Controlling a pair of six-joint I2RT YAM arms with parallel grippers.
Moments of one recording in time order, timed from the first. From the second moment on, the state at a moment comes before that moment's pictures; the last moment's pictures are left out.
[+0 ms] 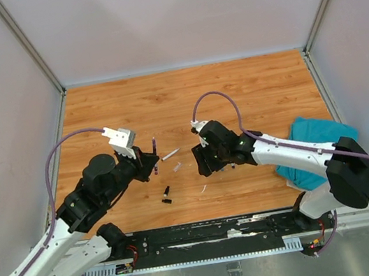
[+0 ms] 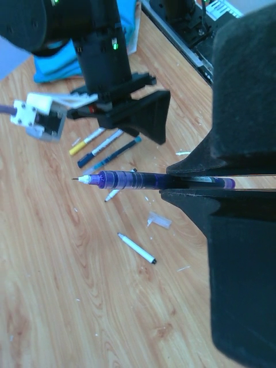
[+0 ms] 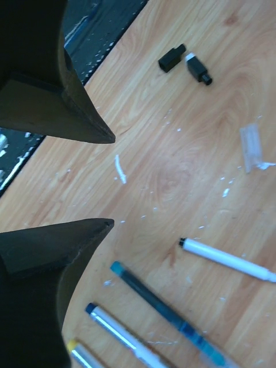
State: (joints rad) left arm -0.78 0.64 0.77 -0.43 -0.14 -0.34; right arm 0.87 1.41 0.94 -0.47 -0.03 0.39
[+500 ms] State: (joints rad) left arm -0.78 0.52 0.77 -0.44 -0.12 -0.32; right arm 0.89 1.58 1.11 -0.33 0.06 0.40
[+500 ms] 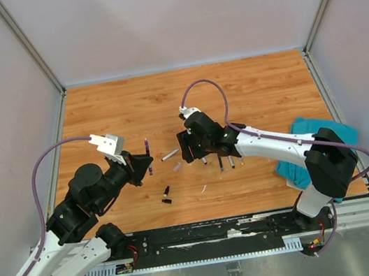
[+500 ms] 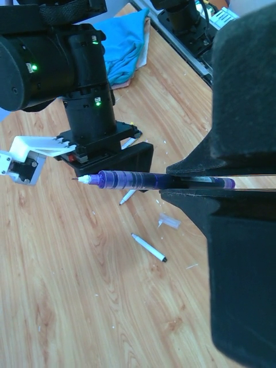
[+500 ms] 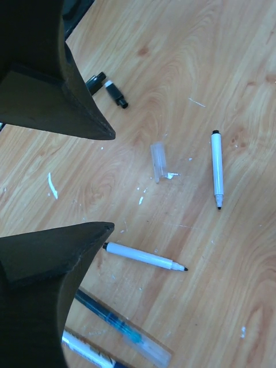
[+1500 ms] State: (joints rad) left arm -0.78 0.39 0.76 -0.48 -0.30 -0.36; right arm 1.03 2.10 1.68 -0.96 0.44 1.27
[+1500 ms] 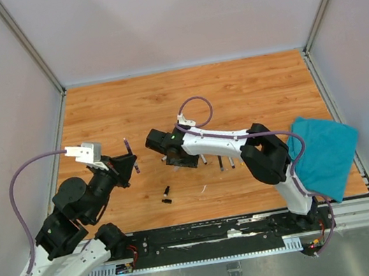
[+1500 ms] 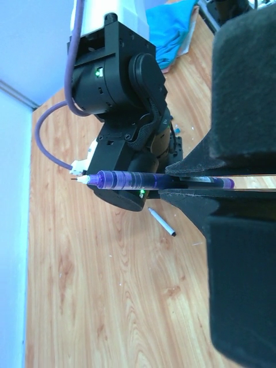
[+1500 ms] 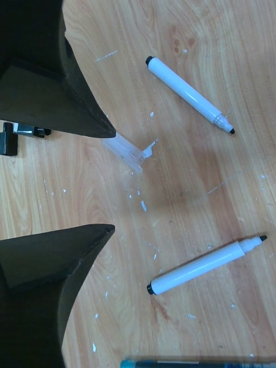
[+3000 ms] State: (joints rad) left arm -0.78 0.36 0.76 -0.50 -0.35 -0.37; right arm 1.05 2.14 1.64 -0.82 0.38 1.08
